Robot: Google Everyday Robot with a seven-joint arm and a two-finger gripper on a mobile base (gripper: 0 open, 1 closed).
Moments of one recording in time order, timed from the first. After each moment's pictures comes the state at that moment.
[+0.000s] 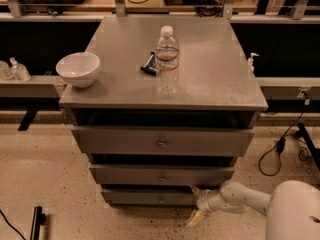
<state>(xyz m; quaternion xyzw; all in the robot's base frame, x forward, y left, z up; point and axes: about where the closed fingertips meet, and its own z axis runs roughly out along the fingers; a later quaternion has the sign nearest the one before) 0.537 -0.147 0.208 -0.63 0.69 0.18 0.30</state>
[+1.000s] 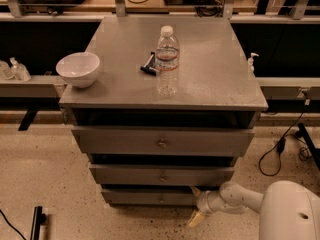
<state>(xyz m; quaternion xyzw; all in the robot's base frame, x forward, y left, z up) 0.542 -0.152 0.185 -0.62 0.70 0.18 0.29</state>
